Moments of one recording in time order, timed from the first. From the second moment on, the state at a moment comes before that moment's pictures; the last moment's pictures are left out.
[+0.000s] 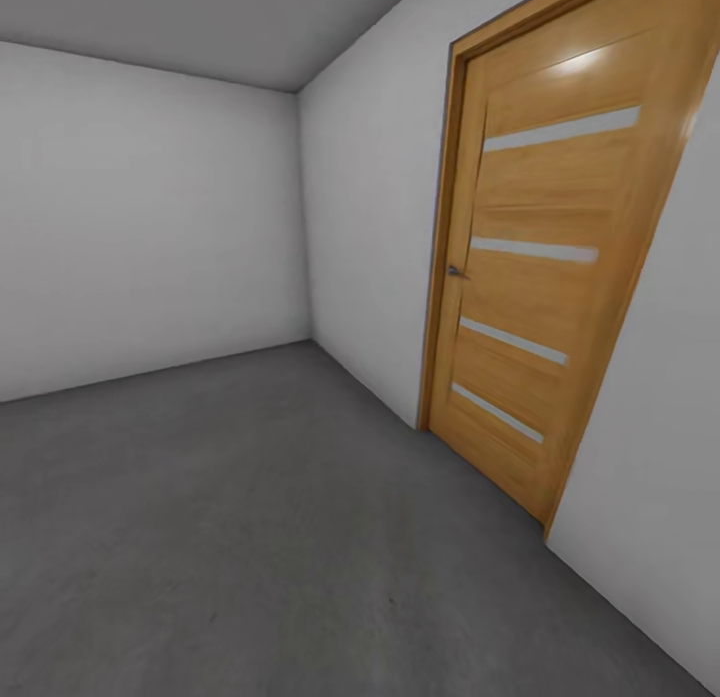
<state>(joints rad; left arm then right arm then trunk) 0.00 0.02 0.01 -0.02 0.02 -0.05 0.00 0.00 0.00 0.57 0.00 0.00 -0.01 0.00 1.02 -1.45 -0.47</state>
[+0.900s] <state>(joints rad) 0.00 0.02 0.01 -0.02 0.02 -0.05 0.00 0.00 0.00 0.57 0.00 0.00 -0.01 0.00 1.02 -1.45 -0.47</state>
